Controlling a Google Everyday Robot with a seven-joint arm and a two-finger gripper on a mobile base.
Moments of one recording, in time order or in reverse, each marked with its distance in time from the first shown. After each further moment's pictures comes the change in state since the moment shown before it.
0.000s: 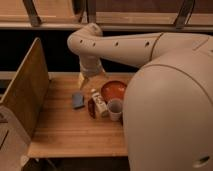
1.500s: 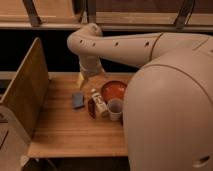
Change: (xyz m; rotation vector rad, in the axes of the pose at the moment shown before) arm -0.005 0.008 -0.001 -0.019 -0.016 -0.016
